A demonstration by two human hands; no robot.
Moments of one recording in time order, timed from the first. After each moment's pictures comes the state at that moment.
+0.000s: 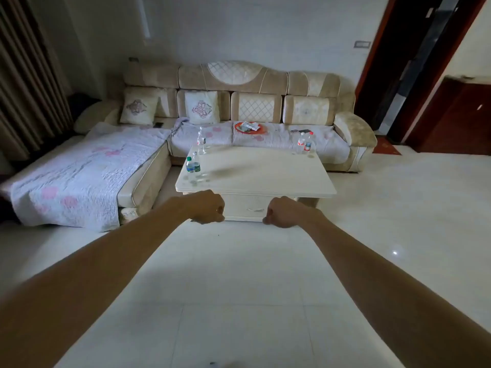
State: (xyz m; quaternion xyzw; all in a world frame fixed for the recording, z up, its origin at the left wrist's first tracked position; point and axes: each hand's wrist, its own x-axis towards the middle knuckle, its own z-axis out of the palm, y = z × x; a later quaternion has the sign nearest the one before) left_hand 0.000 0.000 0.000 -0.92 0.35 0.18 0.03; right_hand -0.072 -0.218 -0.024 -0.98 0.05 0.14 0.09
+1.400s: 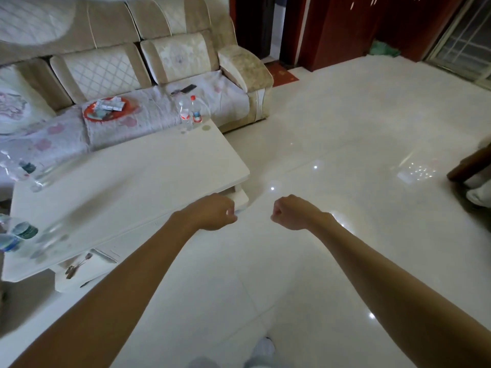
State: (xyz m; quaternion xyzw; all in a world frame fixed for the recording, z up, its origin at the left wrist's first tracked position) left_hand 0.237 -0.567 -0.091 -0.81 0.53 0.27 0.00; right_hand 0.075 -0.718 -0.121 -0.91 0.31 0.16 0.21
